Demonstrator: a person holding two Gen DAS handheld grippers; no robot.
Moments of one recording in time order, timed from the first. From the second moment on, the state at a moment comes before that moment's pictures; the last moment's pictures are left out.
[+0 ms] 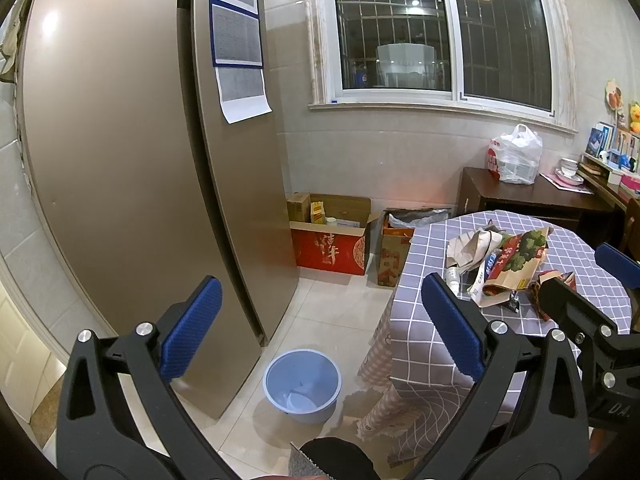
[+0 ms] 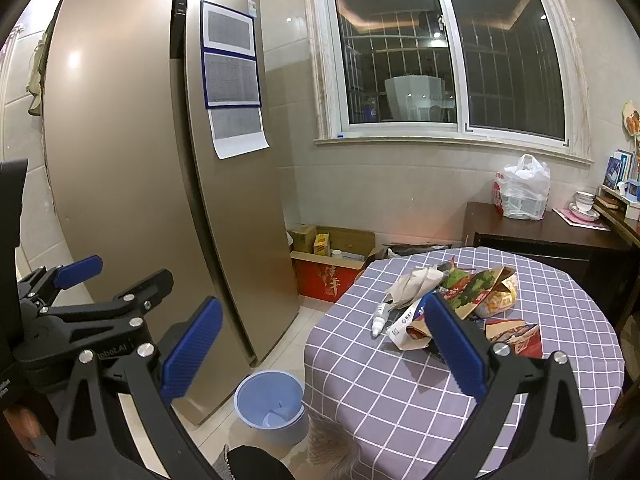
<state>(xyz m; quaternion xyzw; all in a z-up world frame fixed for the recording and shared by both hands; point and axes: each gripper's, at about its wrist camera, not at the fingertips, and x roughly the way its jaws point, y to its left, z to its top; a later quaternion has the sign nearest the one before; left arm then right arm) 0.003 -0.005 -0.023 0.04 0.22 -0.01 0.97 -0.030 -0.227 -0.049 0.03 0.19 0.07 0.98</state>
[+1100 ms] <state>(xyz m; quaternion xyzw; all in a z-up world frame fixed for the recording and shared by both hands) 0.093 -0.100 -0.125 0.12 0.36 -0.11 0.92 0.019 -0.362 -0.162 0.15 0.31 -0.07 0.94</state>
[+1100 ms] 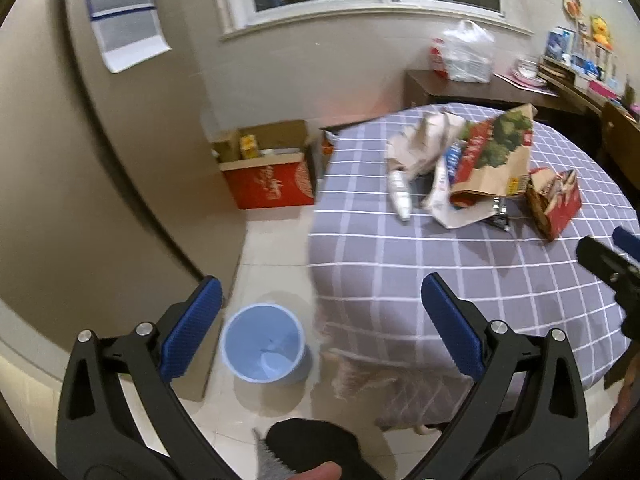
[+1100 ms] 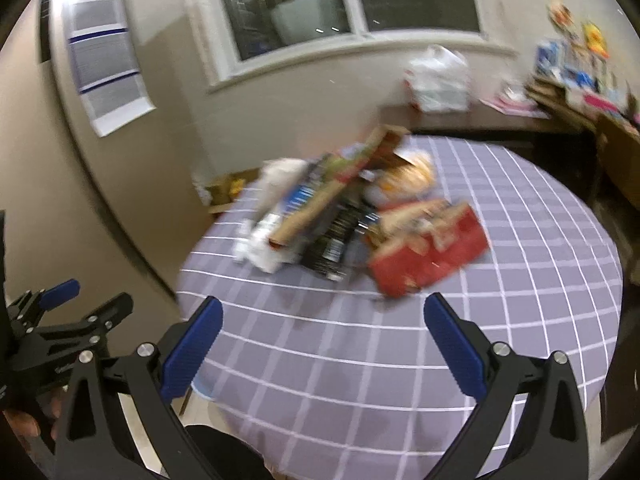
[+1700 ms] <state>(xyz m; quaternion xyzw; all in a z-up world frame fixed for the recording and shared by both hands) 0.135 -0.192 -0.143 0.17 0.33 -0.21 0.90 0.081 -0.437 -0.204 0.28 0.34 -0.14 0.88</state>
